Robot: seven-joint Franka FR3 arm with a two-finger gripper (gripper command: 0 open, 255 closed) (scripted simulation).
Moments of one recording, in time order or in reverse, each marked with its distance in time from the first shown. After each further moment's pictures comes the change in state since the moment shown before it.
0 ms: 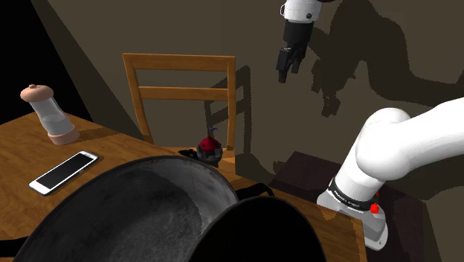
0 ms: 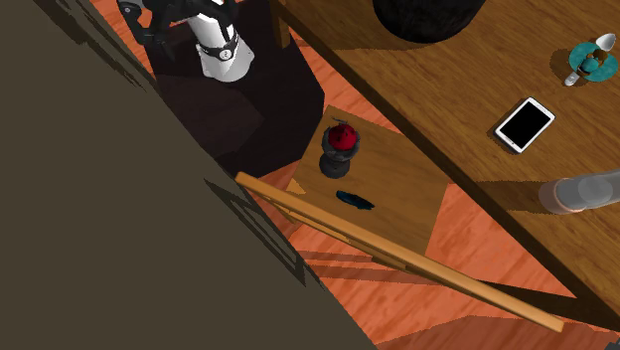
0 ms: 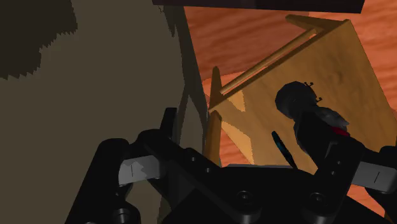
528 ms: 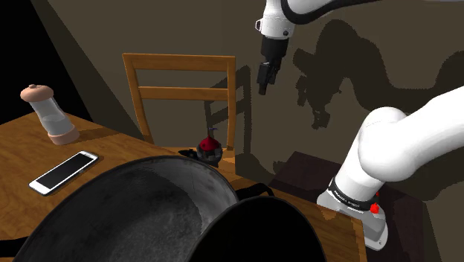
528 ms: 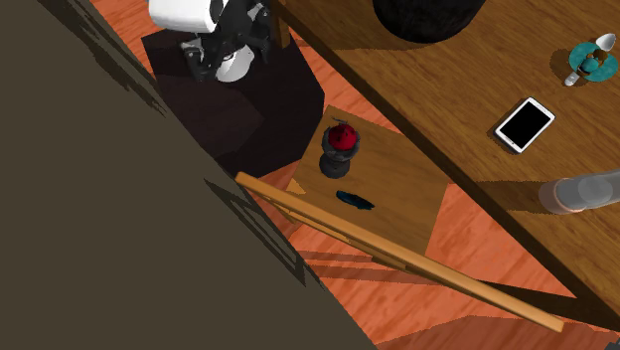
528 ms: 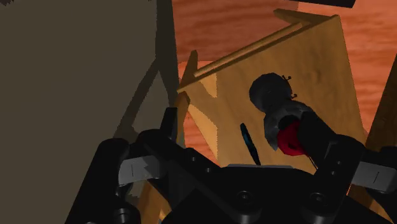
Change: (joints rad) arm 0.090 0.125 0.011 -0.031 0.041 0.181 -0.085
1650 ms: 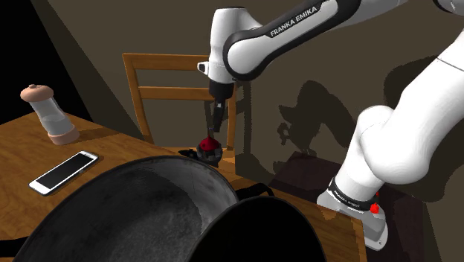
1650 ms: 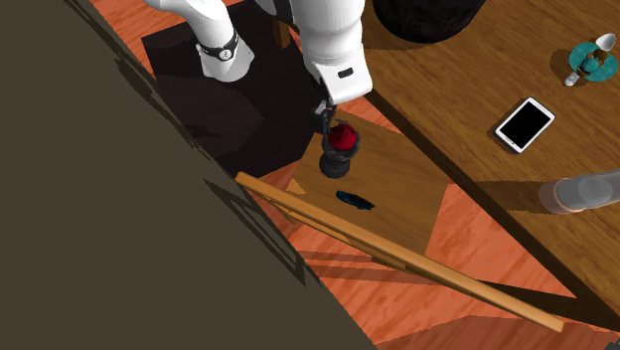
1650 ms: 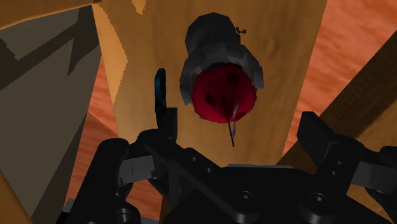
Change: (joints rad) arm 0.223 0.412 0.046 0.032 0.125 0.446 -0.282
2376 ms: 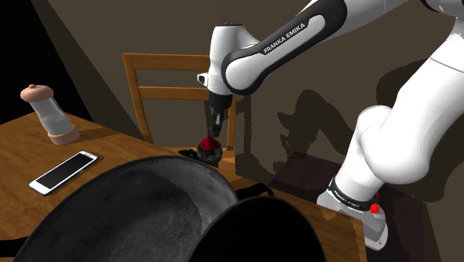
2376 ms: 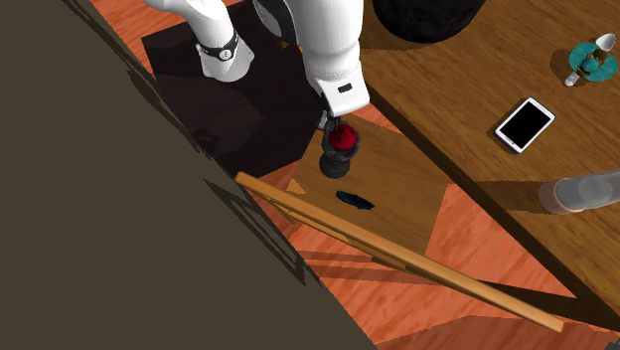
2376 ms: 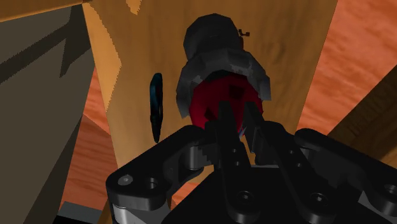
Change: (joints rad) arm 0.005 0.057 0.001 -0.042 0.009 0.101 -0.013
